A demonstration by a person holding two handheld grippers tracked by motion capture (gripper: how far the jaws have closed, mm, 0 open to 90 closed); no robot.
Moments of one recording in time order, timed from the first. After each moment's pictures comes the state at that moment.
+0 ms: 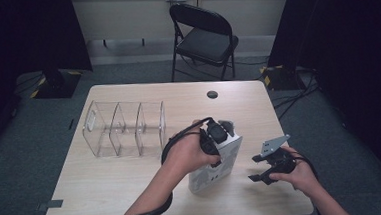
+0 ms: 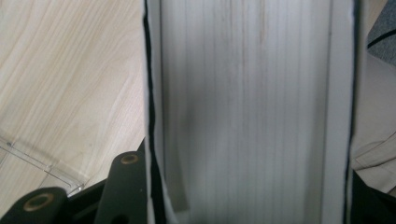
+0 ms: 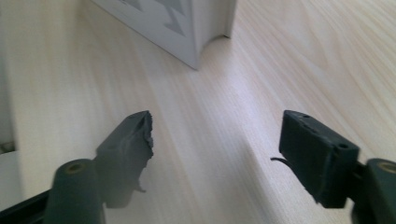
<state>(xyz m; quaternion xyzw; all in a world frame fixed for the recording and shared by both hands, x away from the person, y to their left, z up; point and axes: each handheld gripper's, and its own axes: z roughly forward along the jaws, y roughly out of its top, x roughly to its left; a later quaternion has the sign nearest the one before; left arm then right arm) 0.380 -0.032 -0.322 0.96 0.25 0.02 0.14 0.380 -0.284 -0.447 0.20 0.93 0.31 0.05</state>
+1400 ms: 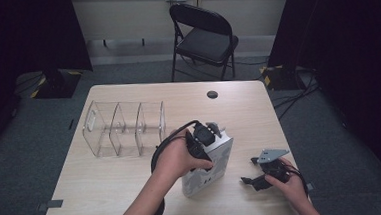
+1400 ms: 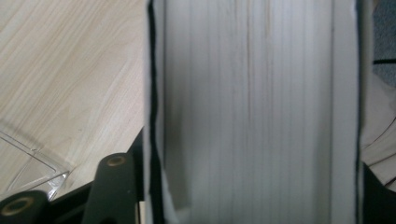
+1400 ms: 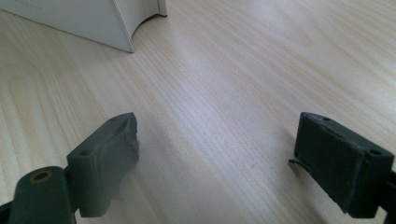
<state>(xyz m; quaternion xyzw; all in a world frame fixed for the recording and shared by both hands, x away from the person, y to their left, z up) 0.372 -0.002 -0.326 0.95 0.28 0.01 0.17 0.368 -0.280 -0.497 0.29 0.88 0.37 0.12</state>
